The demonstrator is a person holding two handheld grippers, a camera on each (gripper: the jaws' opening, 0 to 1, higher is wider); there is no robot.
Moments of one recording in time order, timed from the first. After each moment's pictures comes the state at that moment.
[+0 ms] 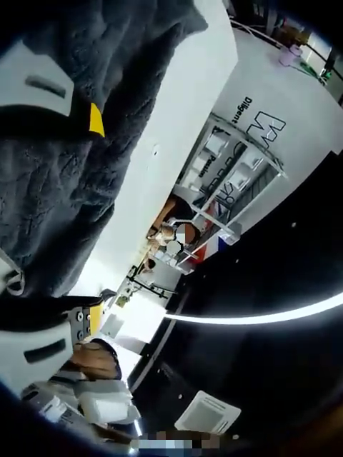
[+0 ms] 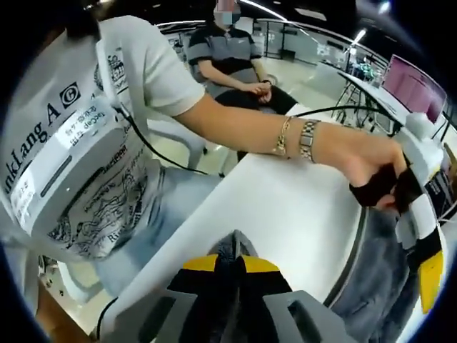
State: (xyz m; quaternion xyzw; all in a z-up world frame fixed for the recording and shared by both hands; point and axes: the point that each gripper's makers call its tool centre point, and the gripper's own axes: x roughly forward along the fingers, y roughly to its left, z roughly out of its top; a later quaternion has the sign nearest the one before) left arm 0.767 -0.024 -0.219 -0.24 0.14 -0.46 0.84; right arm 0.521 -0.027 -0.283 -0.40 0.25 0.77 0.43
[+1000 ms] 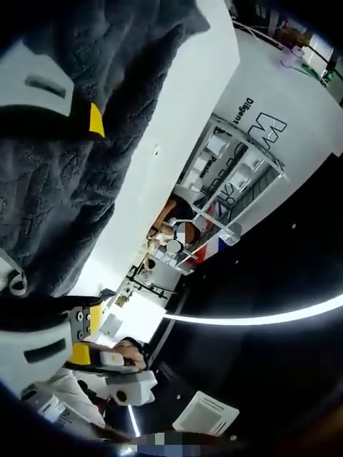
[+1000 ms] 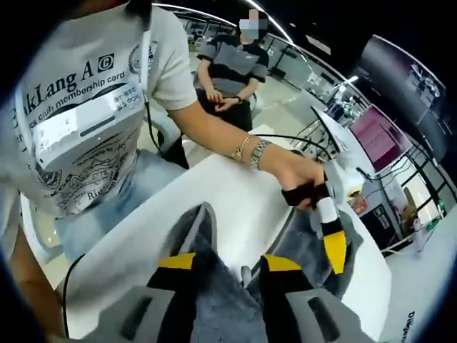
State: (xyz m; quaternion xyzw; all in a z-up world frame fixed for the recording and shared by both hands) left arm 0.769 -0.026 -0.220 -0.24 0.14 -0.46 0.84; right arm 0.581 -0.082 -0.211 -0.47 0.09 0.71 0.52
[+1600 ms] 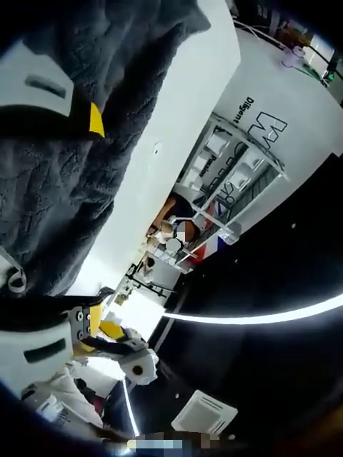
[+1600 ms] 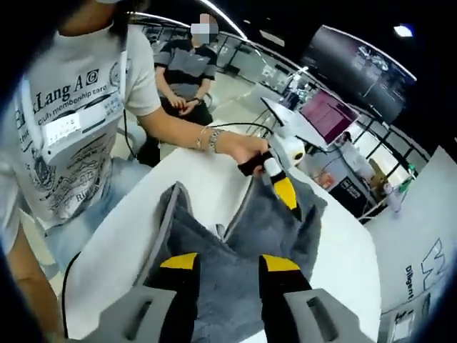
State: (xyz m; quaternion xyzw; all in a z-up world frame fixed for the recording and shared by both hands) left arm 0.768 -0.023 -0.216 -0.24 0.14 -0.46 0.84; right arm 0.622 -0.140 -0.190 -0.40 0.12 0.63 0.65
